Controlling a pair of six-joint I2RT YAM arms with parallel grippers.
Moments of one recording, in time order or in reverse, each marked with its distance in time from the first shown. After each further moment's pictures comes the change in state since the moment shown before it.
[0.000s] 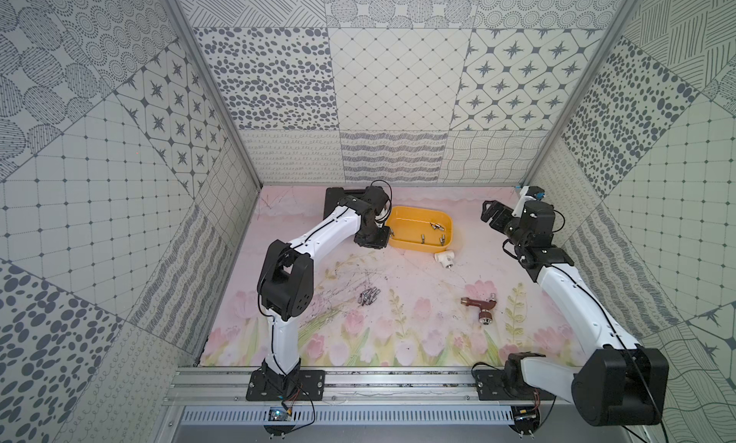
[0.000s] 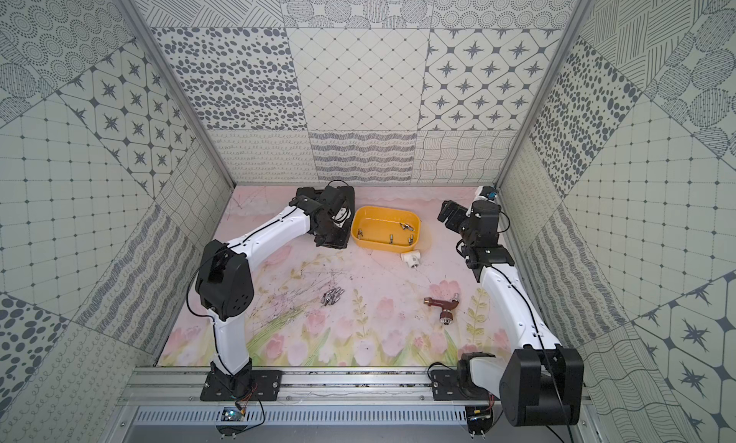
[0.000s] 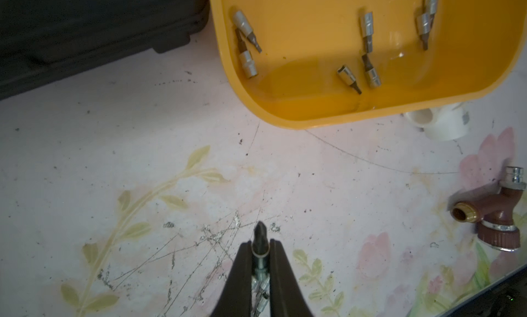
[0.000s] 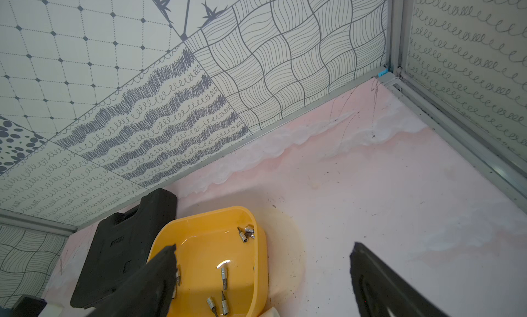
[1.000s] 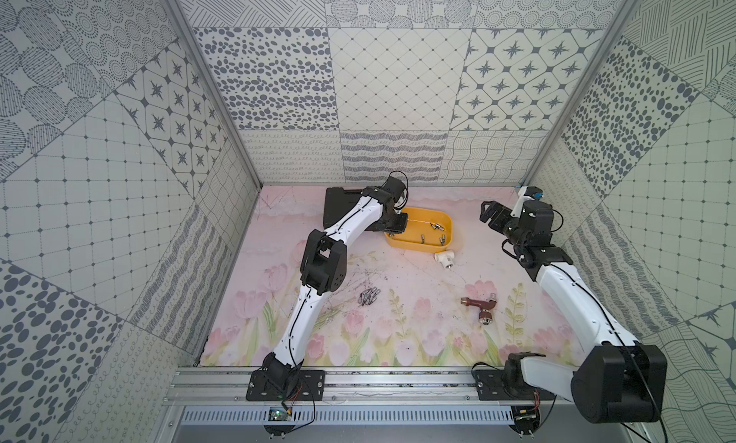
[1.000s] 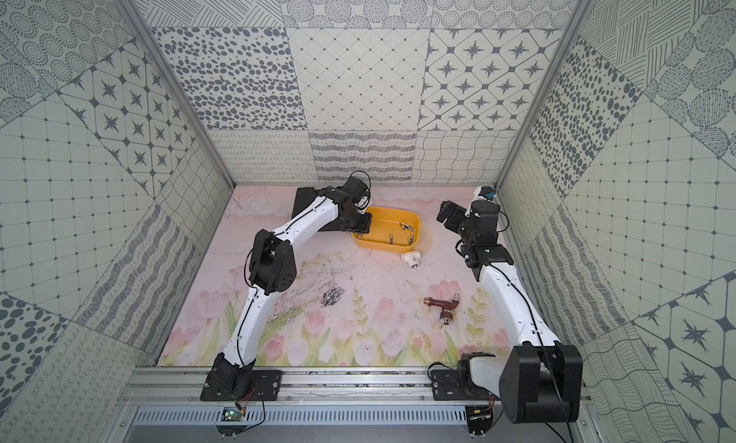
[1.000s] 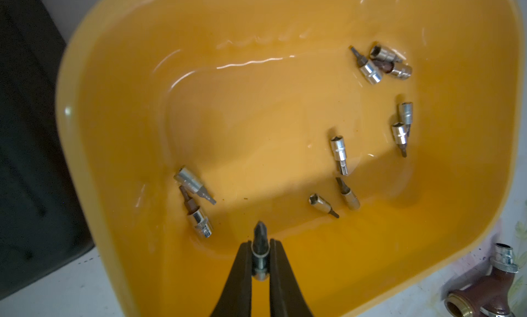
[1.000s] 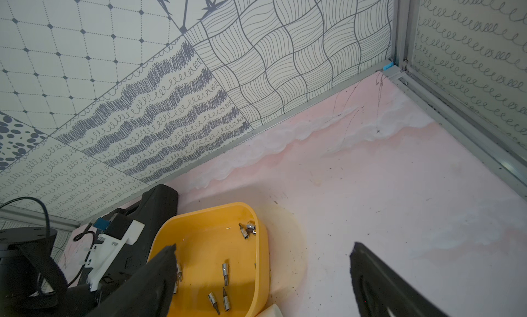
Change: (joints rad) left arm -0.006 0.454 0.542 -0.045 0.063 0.019; right arm 0.000 0.013 0.000 0.001 -0.018 0.003
